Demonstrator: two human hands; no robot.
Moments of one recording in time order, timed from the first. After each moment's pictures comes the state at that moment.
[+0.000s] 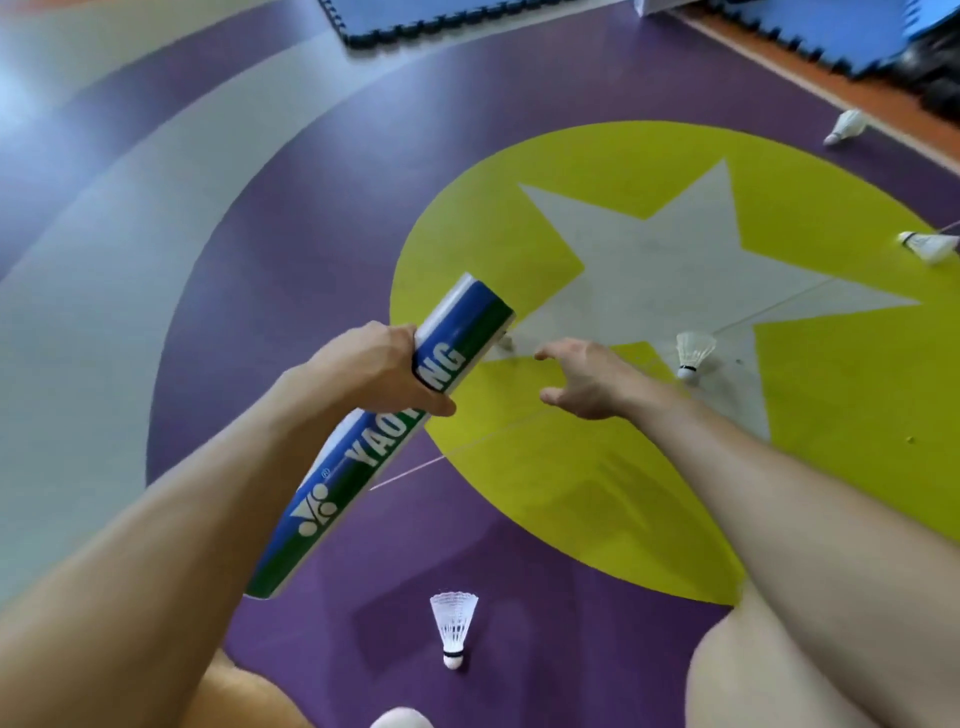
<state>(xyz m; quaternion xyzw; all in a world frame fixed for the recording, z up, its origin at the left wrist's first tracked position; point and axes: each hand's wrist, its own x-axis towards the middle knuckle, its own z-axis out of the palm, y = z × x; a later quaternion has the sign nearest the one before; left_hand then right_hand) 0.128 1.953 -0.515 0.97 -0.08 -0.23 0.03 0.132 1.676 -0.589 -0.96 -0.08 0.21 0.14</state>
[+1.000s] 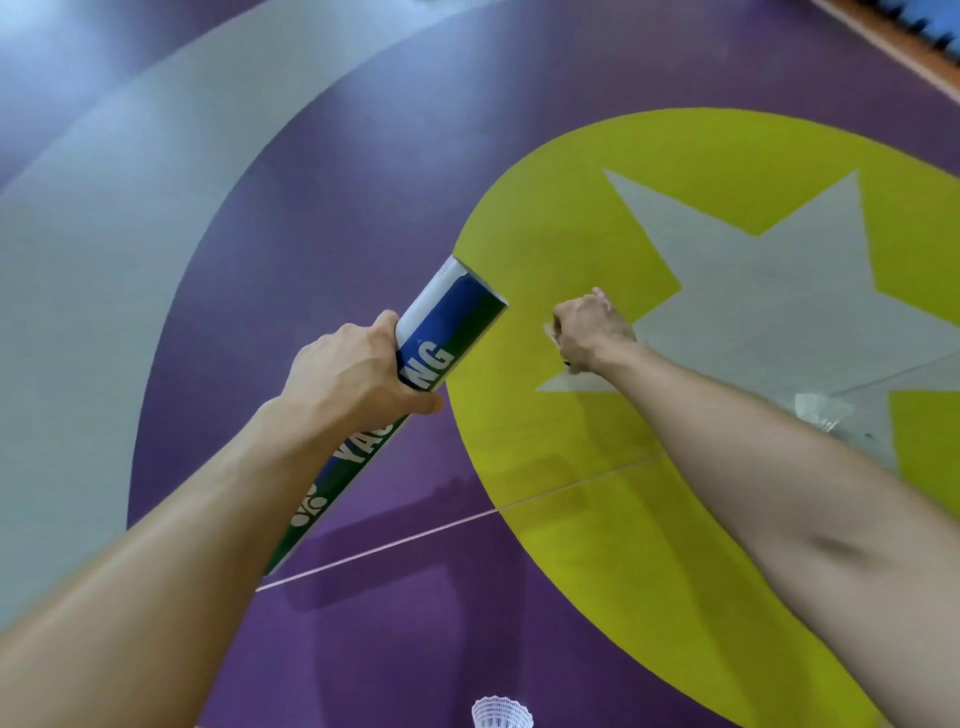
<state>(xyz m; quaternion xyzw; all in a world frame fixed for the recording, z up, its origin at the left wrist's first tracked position) 0.194 2.051 -0.580 0.98 0.04 -0.15 0.09 0.325 1.779 -0.689 -0.99 -0.11 0.09 0.03</state>
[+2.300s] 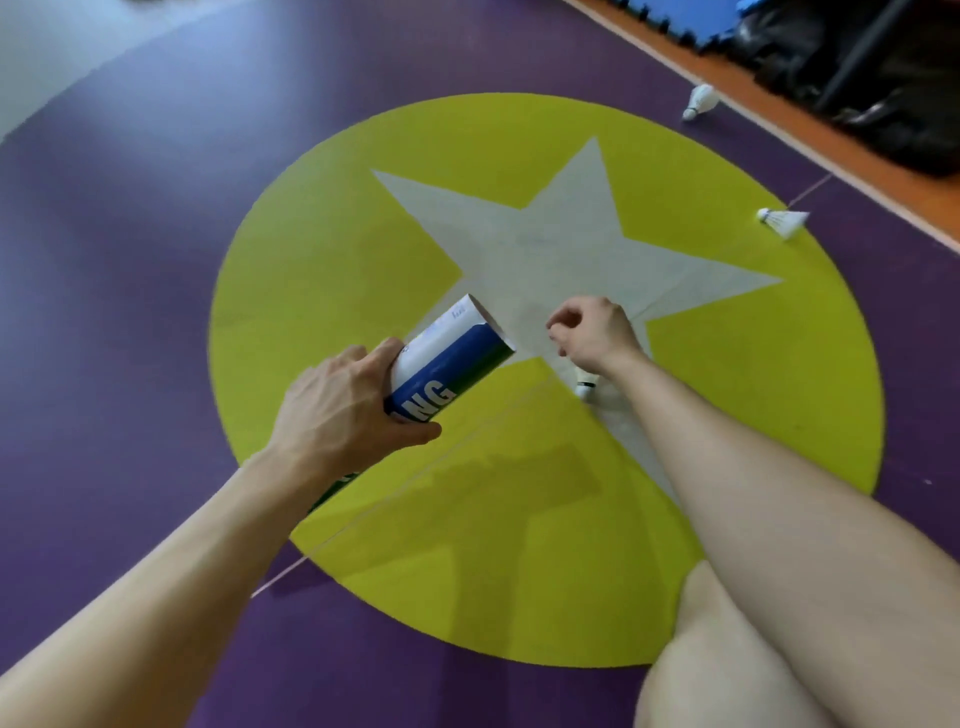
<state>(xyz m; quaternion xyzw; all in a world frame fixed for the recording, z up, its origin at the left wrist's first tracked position) 0.209 1.827 -0.616 0.97 -0.21 -0.07 0.13 0.238 1.503 -0.662 -0.93 0.20 0.04 0.30</state>
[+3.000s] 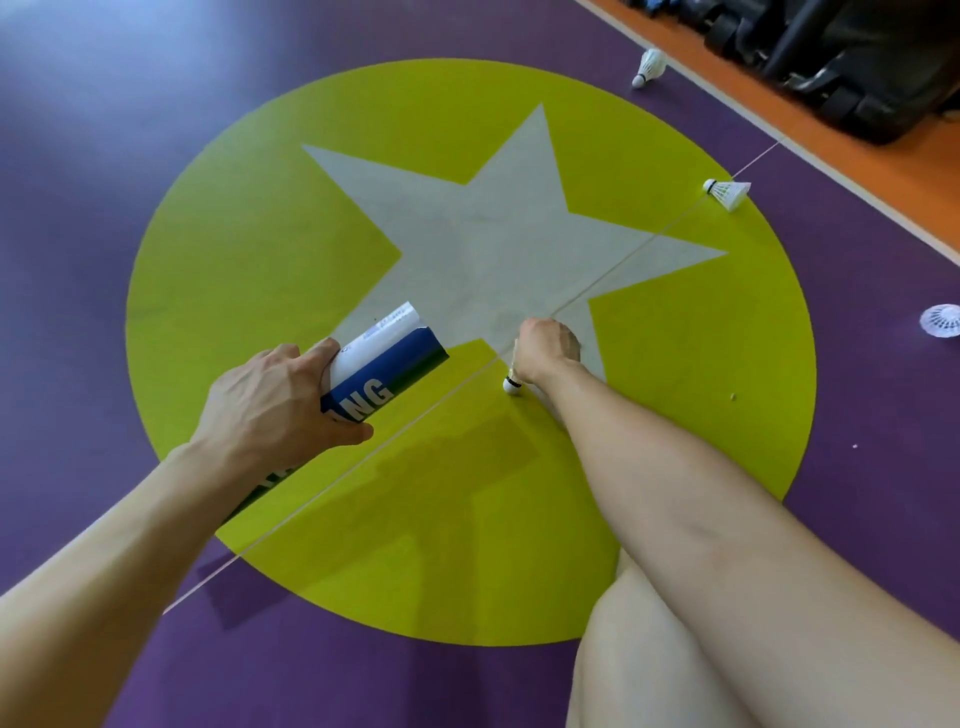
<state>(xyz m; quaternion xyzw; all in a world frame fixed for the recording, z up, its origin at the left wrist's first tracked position) 0.211 1.804 -0.617 0.97 -0.21 -0.09 0.04 0.236 1.474 -0.725 -0.96 0.23 0.16 0.05</state>
